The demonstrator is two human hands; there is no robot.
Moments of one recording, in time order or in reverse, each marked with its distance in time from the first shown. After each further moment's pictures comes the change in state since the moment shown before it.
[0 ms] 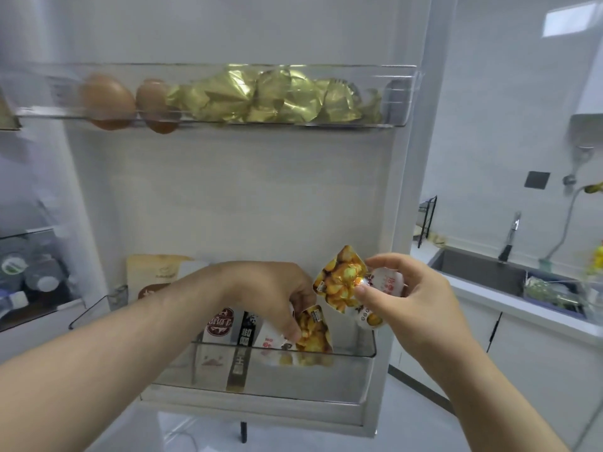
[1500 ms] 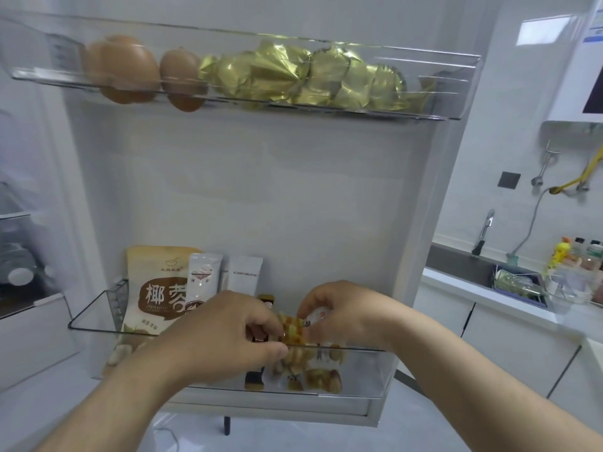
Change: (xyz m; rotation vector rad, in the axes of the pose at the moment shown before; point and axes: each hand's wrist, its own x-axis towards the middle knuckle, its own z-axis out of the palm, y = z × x) left_hand -0.075 -0.052 0.056 -0.208 0.438 0.010; right_hand 0.029 -0.006 0.081 -0.671 -0.658 0.202
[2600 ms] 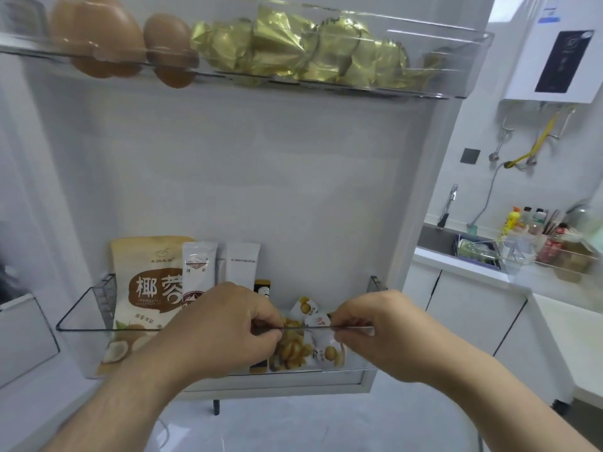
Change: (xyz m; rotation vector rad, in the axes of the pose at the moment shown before) left_hand -0.009 -0.008 -0.002 0.079 -0.042 0.098; right_hand -0.071 0.007 0.022 -0.174 0.289 -0.202
